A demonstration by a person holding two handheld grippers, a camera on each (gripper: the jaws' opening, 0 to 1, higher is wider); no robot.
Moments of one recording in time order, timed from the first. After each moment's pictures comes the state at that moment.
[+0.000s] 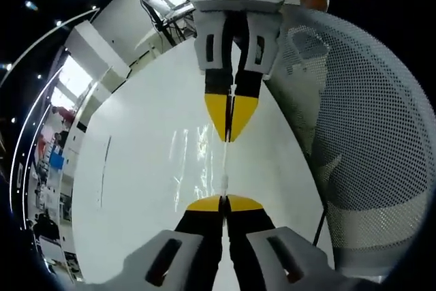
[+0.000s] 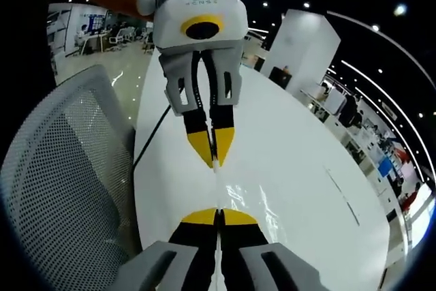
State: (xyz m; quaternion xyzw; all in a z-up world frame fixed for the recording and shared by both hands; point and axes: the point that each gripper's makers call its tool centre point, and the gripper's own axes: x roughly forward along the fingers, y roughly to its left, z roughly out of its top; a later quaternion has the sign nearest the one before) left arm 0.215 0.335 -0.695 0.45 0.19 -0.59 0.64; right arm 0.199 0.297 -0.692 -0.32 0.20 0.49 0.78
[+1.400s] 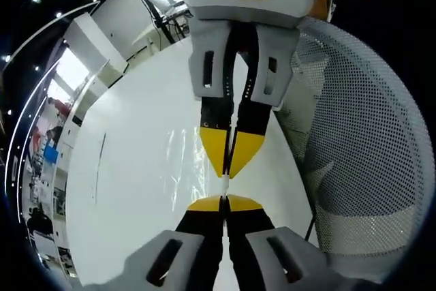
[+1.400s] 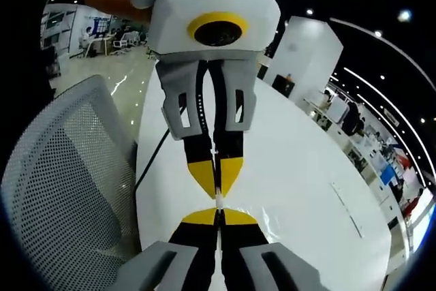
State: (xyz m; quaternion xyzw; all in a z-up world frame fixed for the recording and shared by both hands) left arm 0.206 0.331 -0.689 0.44 0.21 -0.59 0.64; right arm 0.199 0.329 -0.683 -0.32 0.18 0.51 0.78
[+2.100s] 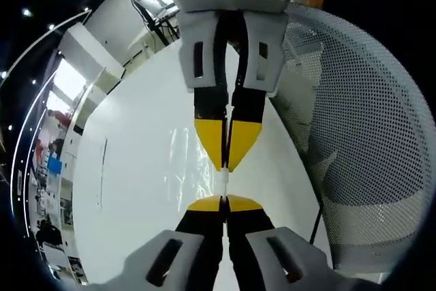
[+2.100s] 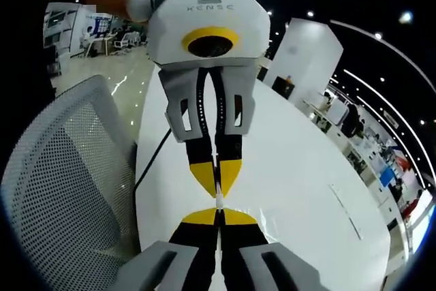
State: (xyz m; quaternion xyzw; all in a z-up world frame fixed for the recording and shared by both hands) left arm 0.209 0.332 -0.690 0.47 0.19 -0.59 0.63; right arm 0.199 0.328 -0.681 -0.32 0.17 0.51 0.78
